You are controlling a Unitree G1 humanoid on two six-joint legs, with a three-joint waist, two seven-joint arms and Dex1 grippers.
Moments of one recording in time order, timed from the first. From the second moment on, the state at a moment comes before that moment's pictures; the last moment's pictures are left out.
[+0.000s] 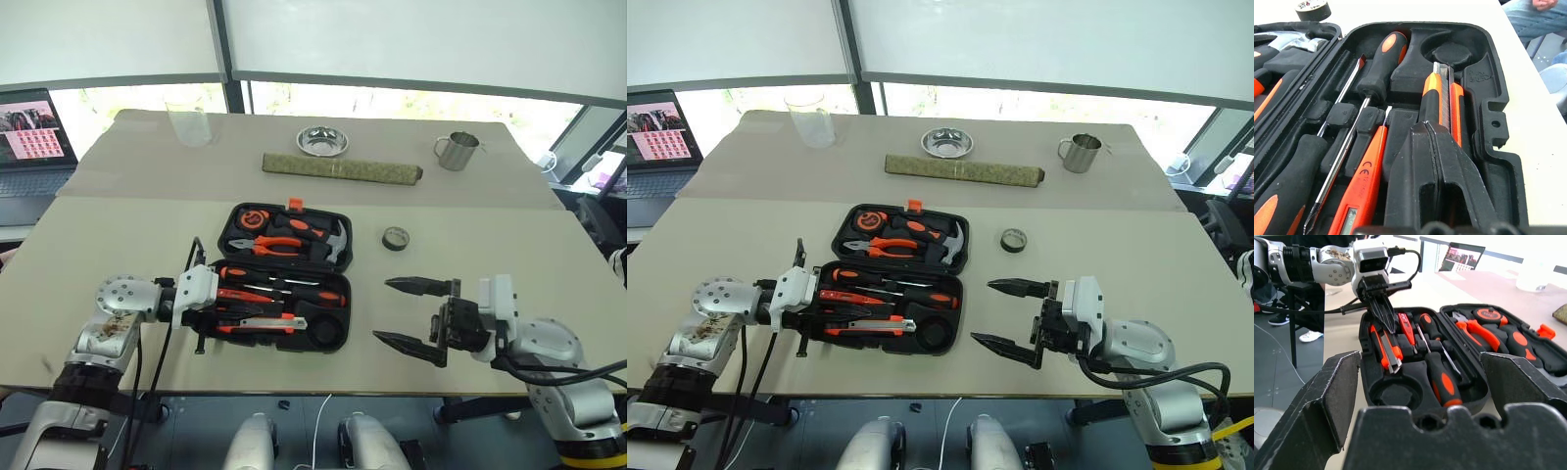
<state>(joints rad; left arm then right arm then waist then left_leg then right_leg) -0.33 0.72 -0.08 0.22 -0.32 -0.13 -1.44 0.01 -0.63 -0.06 -0.36 0.59 0.12 1.07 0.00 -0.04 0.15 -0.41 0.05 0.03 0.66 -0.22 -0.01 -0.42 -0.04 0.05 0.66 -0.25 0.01</state>
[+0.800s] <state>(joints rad) -0.29 0.81 -0.09 0.17 -0.25 -0.16 -1.44 0.02 -0.61 -0.06 -0.36 0.57 0.11 1.07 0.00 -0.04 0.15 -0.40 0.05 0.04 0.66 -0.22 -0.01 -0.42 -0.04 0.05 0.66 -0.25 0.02</state>
